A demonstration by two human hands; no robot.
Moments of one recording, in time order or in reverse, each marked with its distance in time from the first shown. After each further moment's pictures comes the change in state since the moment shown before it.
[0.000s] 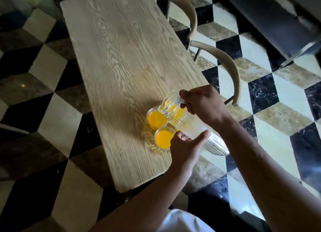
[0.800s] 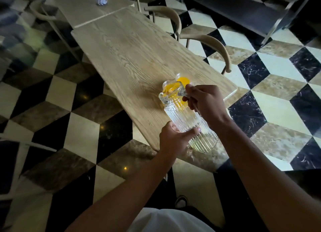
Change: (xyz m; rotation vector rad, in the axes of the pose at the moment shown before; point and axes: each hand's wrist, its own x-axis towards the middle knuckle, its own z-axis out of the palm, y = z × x) left_hand -0.108 -0.048 -0.186 0.470 -0.101 0.318; right_hand -0.200 -0.021 0.105 0.448 0.335 -0.086
